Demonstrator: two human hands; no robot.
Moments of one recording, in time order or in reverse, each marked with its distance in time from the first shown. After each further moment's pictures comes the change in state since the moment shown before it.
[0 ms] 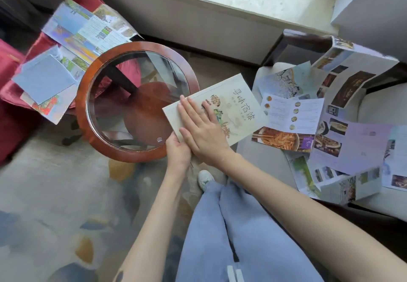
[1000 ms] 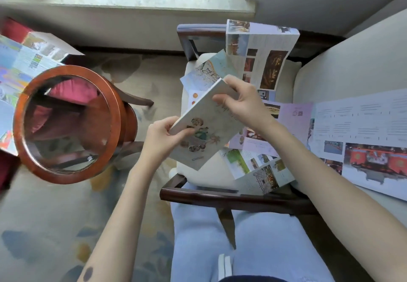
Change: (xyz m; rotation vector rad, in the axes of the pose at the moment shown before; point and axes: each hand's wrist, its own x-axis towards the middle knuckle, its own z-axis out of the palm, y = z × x) left_hand -0.066 -0.002 0.282 0.834 -0.469 0.196; right_hand -0.157 0.333 -0.183 0.920 0.116 0.479
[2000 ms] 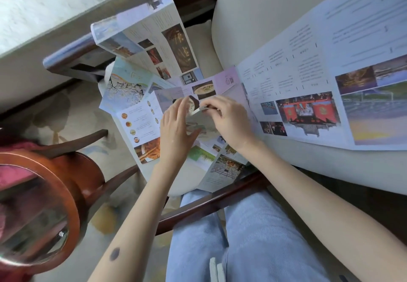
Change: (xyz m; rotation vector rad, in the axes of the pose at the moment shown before) left_hand 0.074 0.032 0.212 0.638 -0.342 0.382; right_hand -0.071 0.139 -0.078 -0.253 0.517 0.250
